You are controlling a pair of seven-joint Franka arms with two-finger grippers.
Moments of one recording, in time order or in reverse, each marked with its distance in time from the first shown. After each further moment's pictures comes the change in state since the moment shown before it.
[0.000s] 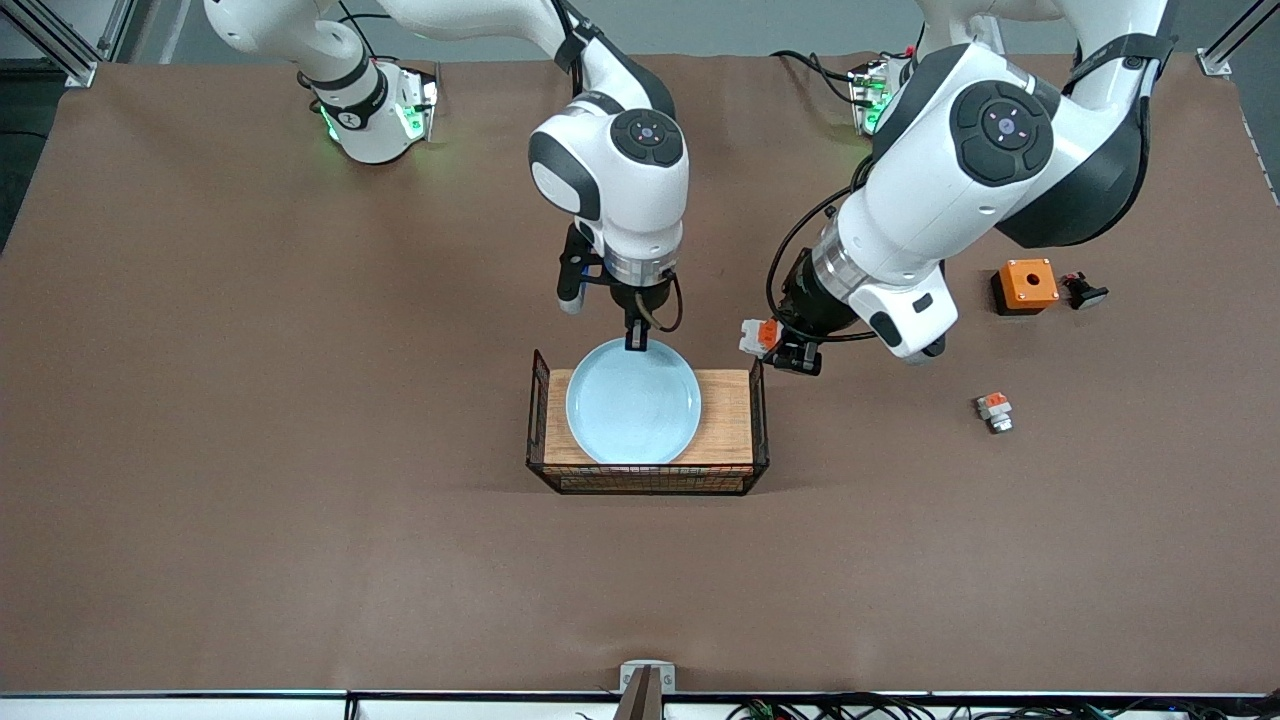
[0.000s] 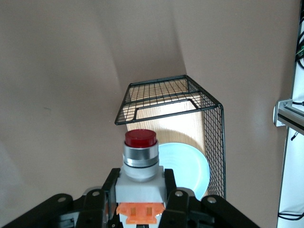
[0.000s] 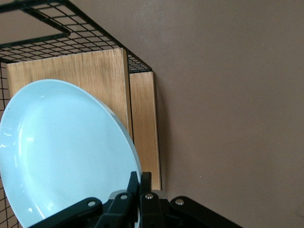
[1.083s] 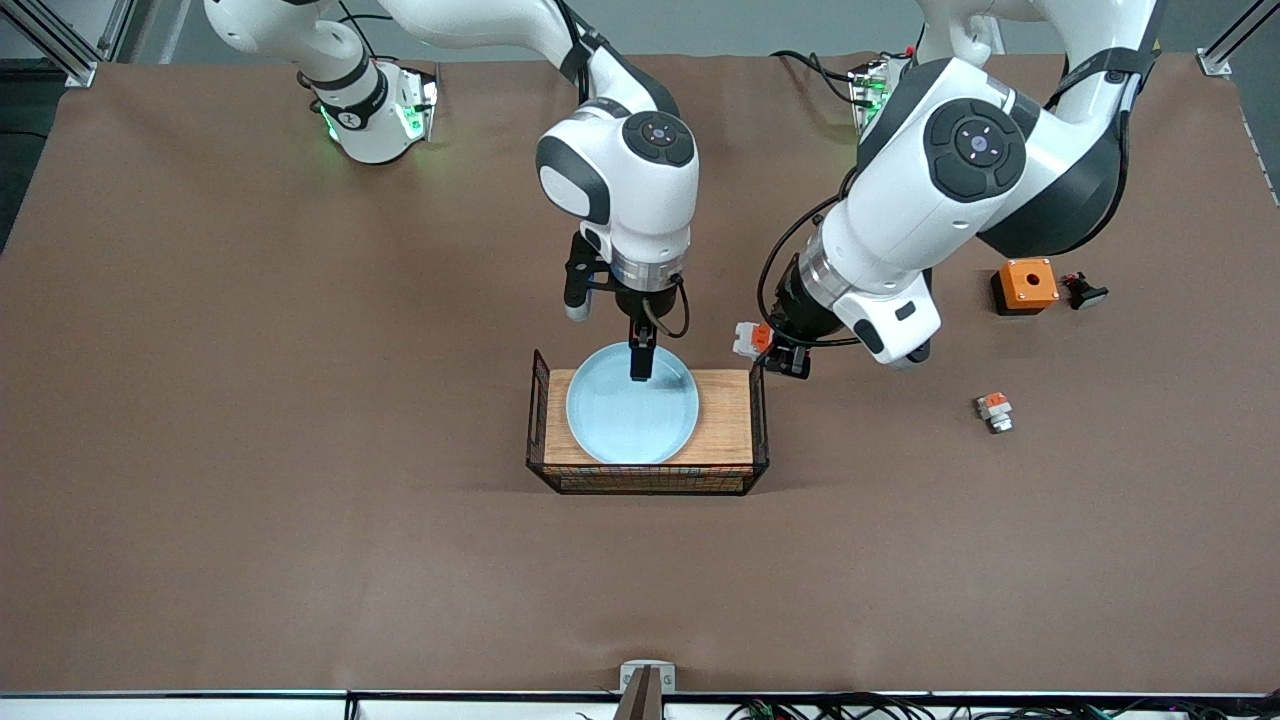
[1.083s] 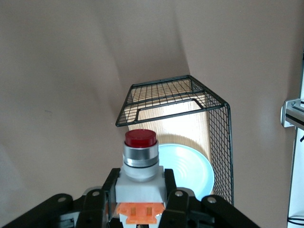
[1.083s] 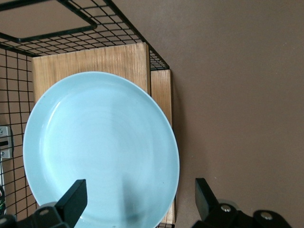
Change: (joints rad) left arm -0.014 0.017 0.000 0.000 0.016 0.000 0.000; right arm -0.001 0.035 -0.001 0.058 -0.054 0.002 0.000
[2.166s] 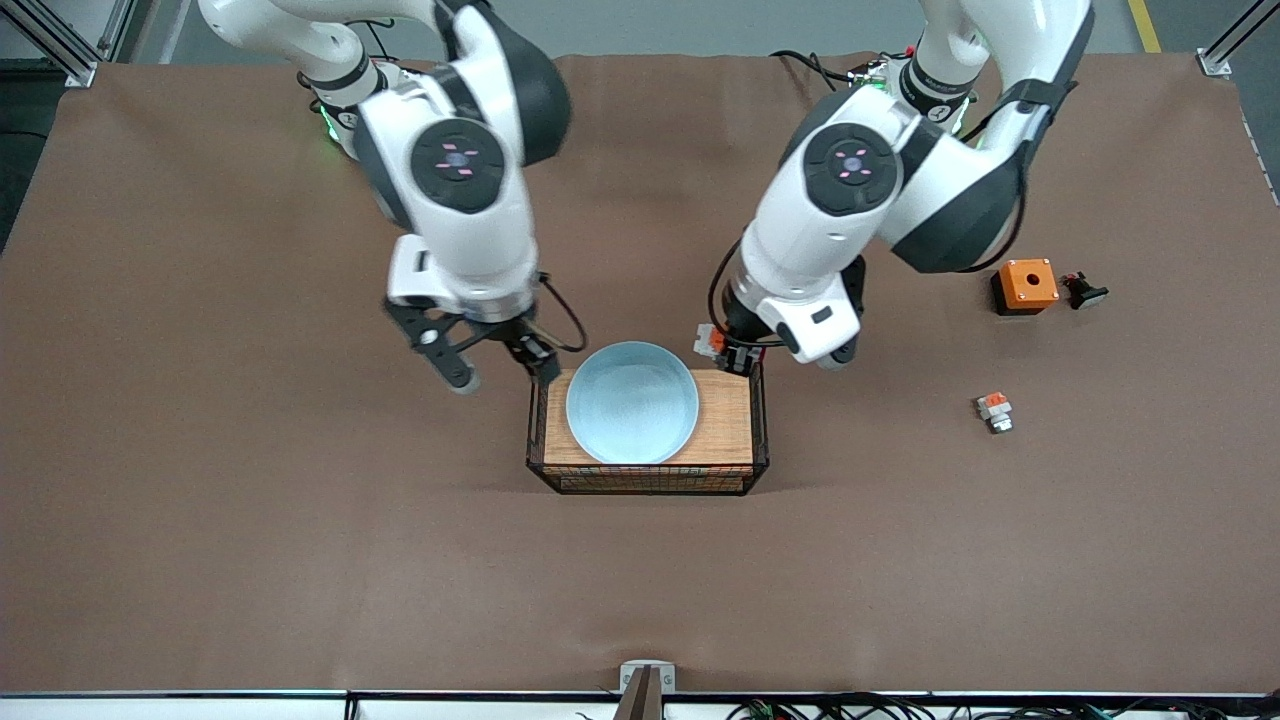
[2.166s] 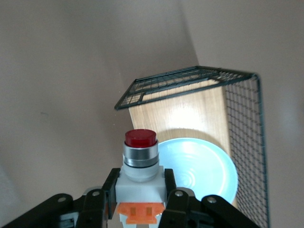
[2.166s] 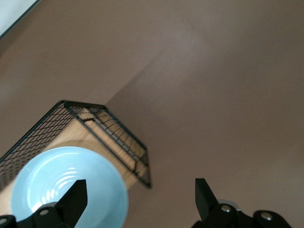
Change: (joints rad) left arm -0.124 0.085 0.008 0.003 0.109 0.038 -0.096; right arm -0.285 -0.142 -0.005 0.172 0.171 -0.478 -1.311
